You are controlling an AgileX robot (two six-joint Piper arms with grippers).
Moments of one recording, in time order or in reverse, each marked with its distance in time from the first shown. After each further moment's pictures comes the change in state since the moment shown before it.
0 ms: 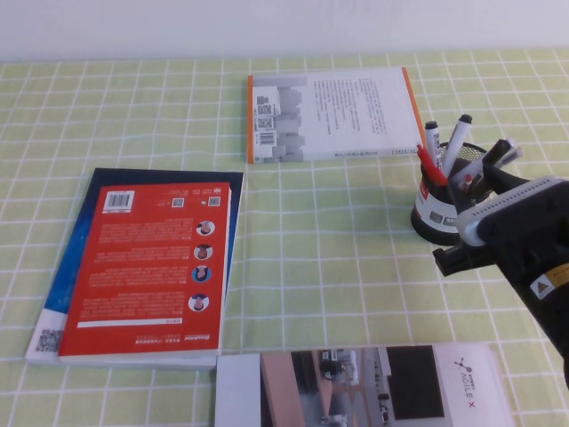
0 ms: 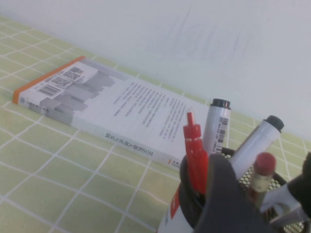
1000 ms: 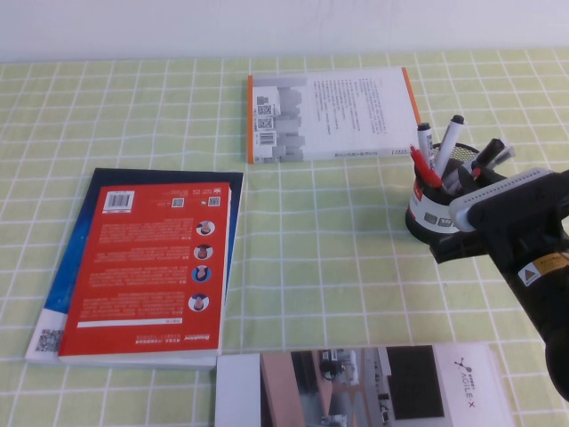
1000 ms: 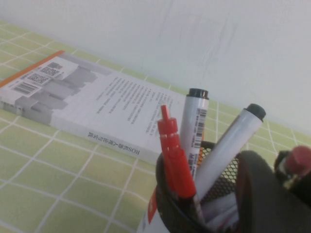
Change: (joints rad) right arm 0.000 0.075 -0.059 0.058 -0.017 -0.003; left arm 0.000 0.000 0.000 0.000 0.000 0.000
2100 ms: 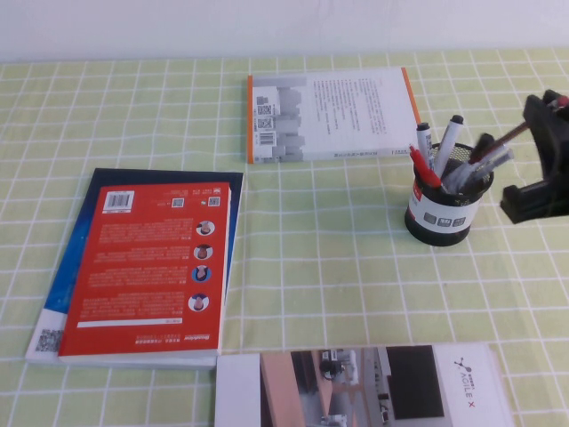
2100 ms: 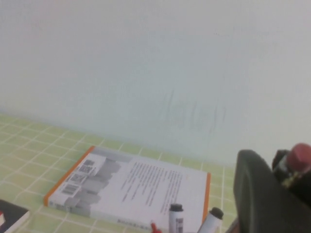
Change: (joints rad) right arm 0.000 -0.571 0.000 0.058 0.426 -0.044; left arm 0.000 0.000 0.000 0.000 0.000 0.000
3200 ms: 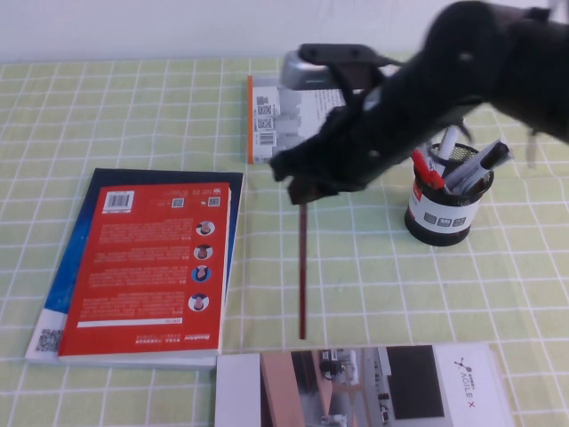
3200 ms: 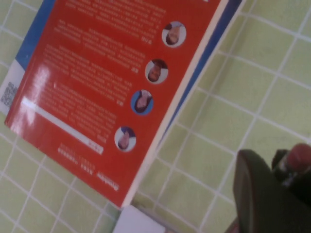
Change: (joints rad) right arm 0.058 0.706 -1.098 -0.013 1.515 0.434; left arm 0.000 0.000 0.000 0.000 0.000 0.000
